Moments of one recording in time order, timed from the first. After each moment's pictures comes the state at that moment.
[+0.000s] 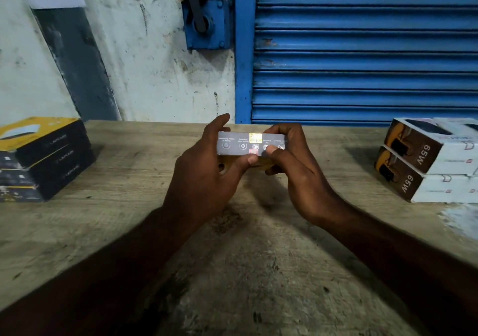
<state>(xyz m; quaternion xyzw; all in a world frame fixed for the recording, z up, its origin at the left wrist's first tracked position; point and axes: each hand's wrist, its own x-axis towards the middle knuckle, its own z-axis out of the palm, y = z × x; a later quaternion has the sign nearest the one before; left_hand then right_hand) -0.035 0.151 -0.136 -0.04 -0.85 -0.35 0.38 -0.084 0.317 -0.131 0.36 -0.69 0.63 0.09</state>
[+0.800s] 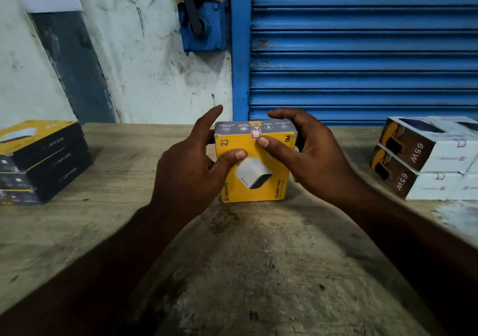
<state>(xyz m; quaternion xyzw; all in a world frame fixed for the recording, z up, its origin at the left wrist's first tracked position) -0.032 0.140 -0.127 -0.05 -0.87 -0.28 0.41 -0.094 0.339 -0.105 0.33 -0.72 0.60 0.13</state>
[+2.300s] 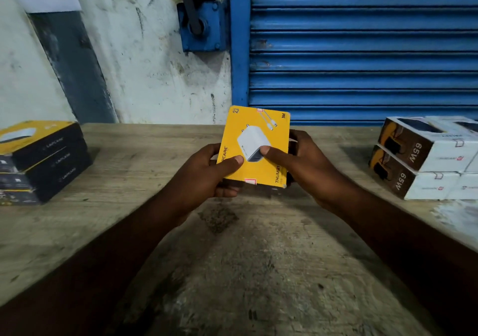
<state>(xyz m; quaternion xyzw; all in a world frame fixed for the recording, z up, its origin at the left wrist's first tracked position) -0.041 0.145 -0.128 0.01 -0.74 -0.67 0.07 -0.117 0.337 -0.128 0.18 -0.76 0.63 -0.03</state>
